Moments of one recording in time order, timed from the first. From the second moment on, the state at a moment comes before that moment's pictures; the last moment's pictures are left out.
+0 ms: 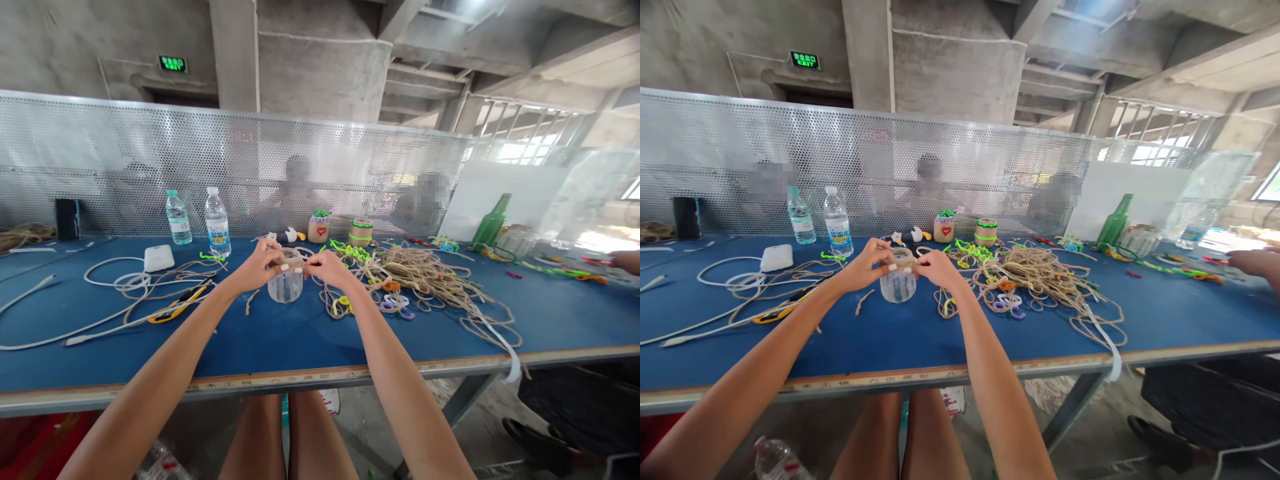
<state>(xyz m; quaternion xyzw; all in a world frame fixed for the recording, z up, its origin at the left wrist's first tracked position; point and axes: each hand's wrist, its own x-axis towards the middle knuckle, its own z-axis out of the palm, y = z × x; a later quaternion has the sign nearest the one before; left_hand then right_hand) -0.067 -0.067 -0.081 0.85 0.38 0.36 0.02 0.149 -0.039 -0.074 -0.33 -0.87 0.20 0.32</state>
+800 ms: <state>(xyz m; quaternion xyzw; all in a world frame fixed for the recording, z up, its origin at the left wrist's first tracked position) -0.067 -0.074 -0.080 0.85 0.39 0.34 0.10 0.147 -0.042 -0.075 -0.34 -0.86 0.20 0.33</state>
